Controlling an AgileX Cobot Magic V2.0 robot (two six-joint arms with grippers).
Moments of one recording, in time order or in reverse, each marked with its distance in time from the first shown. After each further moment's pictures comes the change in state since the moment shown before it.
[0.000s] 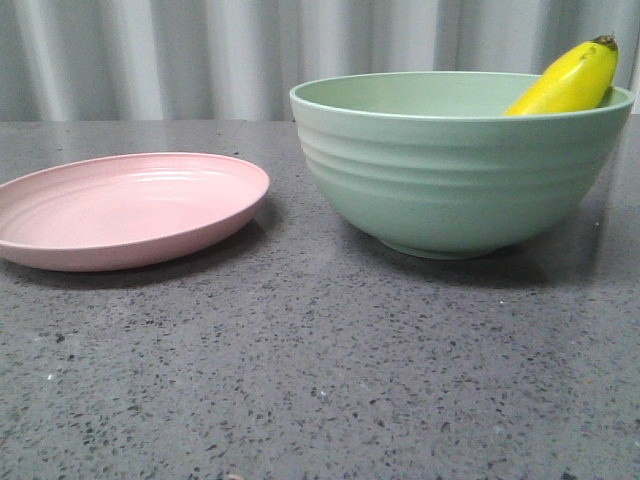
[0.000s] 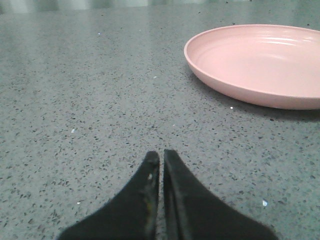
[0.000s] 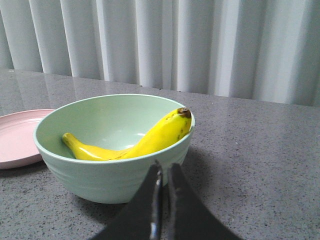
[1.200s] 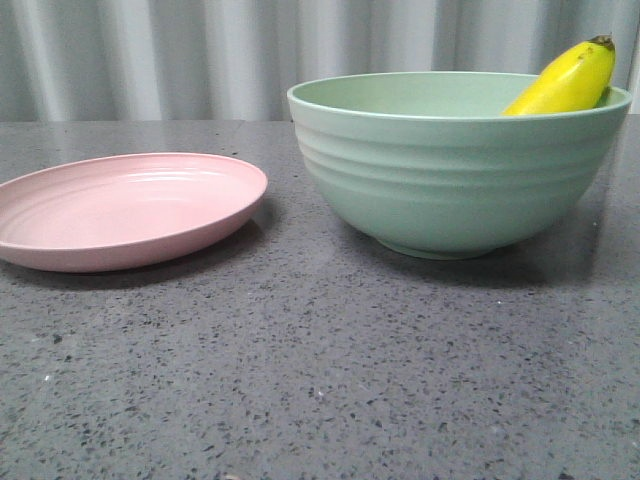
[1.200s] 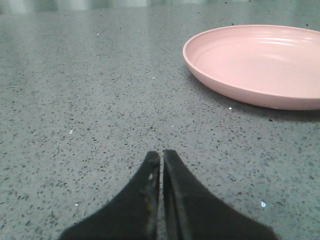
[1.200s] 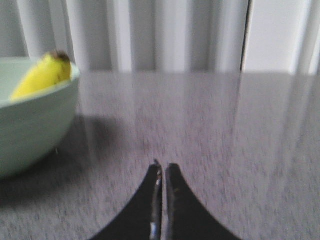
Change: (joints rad) left arm 0.000 0.000 0.000 0.000 0.000 0.000; right arm -0.380 -0.060 0.256 0.006 -0.143 0.002
